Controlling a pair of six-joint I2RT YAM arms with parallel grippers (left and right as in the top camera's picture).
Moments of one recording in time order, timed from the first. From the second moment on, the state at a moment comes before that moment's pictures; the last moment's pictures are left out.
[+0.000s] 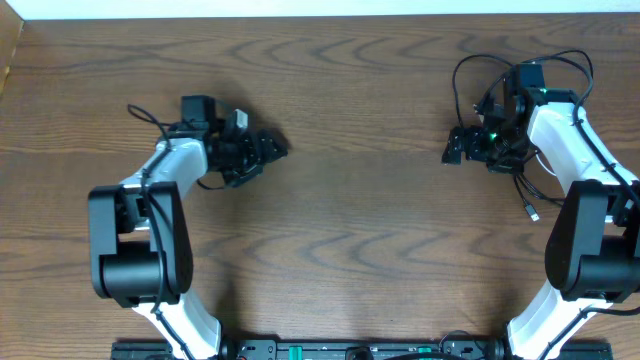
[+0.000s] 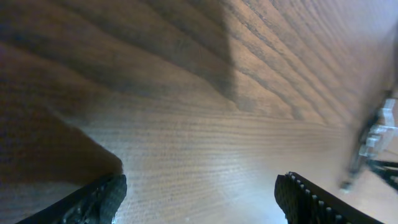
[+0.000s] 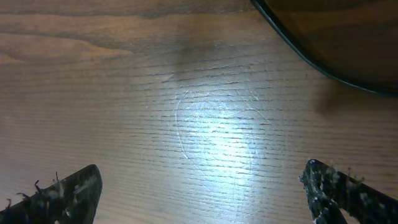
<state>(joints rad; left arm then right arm) 0.03 1.90 1.09 -0.45 0.61 -0.40 -0.03 1.92 1.38 -0.95 -0.27 0.09</state>
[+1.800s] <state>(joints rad) -0.10 1.88 1.11 -0.45 0.28 -0.41 -0.03 1.92 1.38 -0.95 -0.27 0.09</state>
